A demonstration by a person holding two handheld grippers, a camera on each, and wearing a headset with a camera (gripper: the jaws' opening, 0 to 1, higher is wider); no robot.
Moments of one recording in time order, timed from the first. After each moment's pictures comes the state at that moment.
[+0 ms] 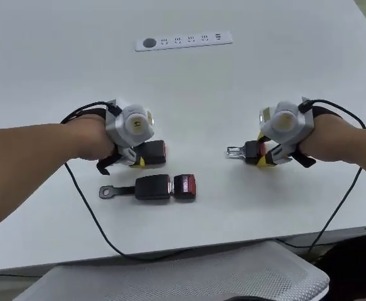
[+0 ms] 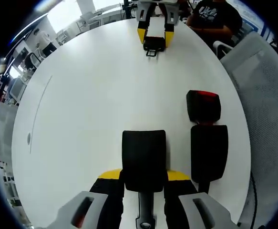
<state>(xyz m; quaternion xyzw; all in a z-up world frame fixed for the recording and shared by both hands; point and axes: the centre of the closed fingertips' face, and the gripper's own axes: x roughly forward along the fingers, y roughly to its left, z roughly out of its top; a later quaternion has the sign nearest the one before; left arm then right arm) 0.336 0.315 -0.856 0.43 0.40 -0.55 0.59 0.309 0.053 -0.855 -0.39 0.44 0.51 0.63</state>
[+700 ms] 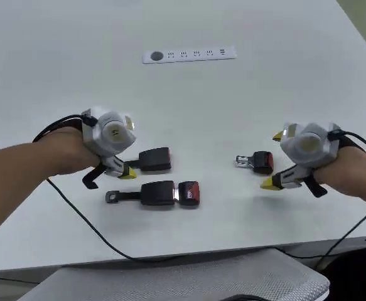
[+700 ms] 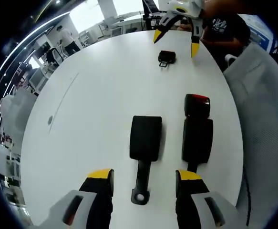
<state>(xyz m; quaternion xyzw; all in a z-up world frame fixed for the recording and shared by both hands) 0.318 0.364 -0.810 0.40 0.38 -0.50 0.67 0.283 0.071 -0.809 -0.31 0.36 0.43 0.76</state>
